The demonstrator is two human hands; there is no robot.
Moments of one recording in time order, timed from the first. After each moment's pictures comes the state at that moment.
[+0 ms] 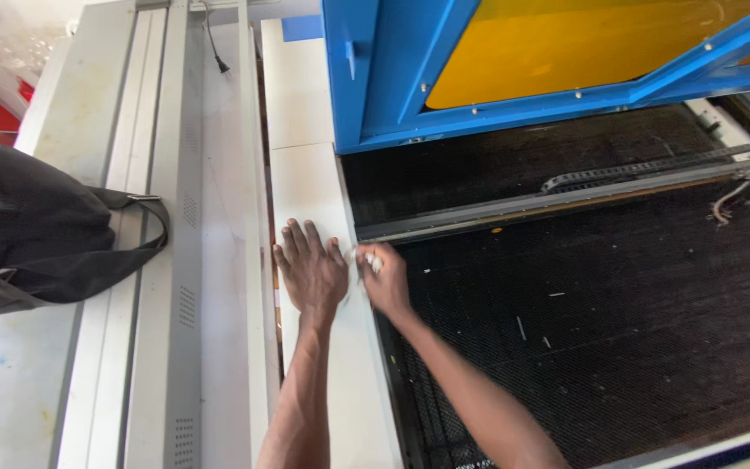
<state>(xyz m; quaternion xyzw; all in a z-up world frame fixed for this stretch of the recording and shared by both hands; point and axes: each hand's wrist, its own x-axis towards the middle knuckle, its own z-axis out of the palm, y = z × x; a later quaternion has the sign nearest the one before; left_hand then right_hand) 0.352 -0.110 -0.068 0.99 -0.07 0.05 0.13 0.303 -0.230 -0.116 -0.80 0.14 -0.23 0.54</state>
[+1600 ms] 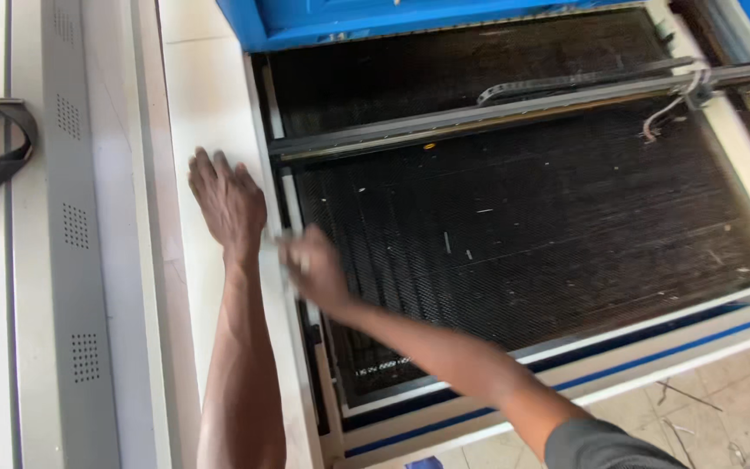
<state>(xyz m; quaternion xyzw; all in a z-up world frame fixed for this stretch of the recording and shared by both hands) 0.308 -0.124 -0.051 0.97 -0.04 0.14 0.22 0.151 -0.210 -0.086 -0.79 0.01 -0.23 0.57</state>
